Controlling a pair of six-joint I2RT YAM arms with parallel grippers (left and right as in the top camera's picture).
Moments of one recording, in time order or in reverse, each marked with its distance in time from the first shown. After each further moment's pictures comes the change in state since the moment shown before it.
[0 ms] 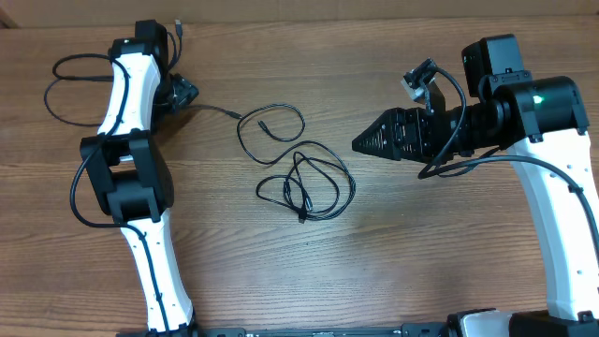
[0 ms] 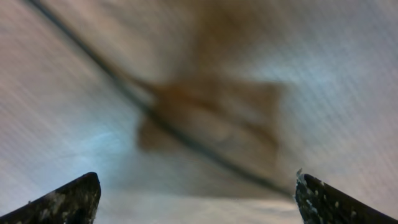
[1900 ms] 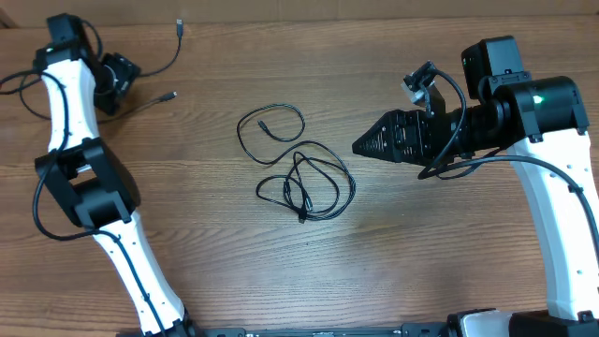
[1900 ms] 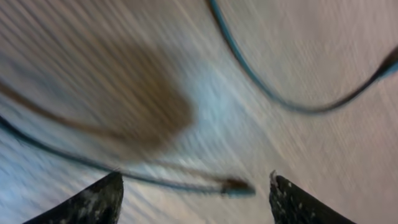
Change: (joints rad) left arm 0.229 0.047 0.155 0.131 0.300 0.113; right arm 0.000 0.000 0.000 -0.026 0.000 0.000
